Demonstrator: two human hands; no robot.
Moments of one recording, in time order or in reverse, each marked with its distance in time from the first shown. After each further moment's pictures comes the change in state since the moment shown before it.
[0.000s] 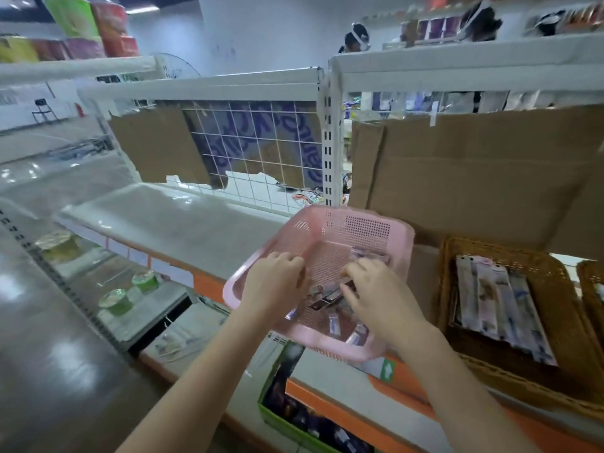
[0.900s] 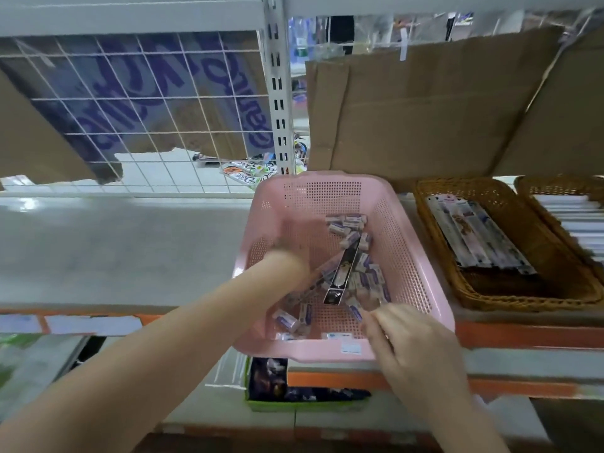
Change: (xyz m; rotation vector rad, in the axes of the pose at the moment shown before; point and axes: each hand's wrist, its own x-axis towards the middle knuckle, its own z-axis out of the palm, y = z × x) left_hand 0.087 -0.023 0.075 0.074 -0.719 0.348; right_hand -0.041 -0.091 0.044 -0.172 0.306 0.413
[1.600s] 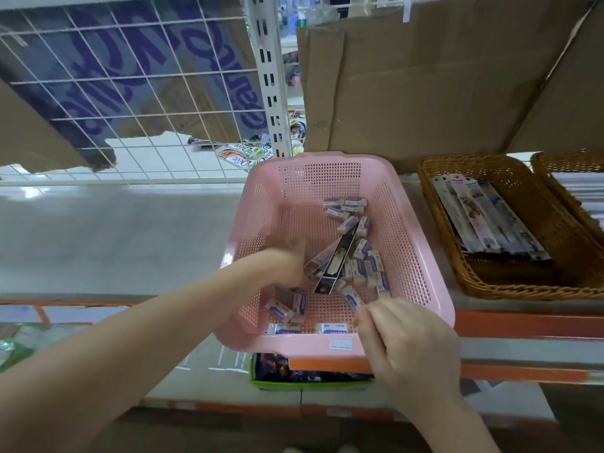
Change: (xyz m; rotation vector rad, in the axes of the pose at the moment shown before) left_hand -0.005 0.004 0.007 -0.194 -0.115 -0.042; right_hand -0.003 0.004 0.009 0.033 0.093 -0.070
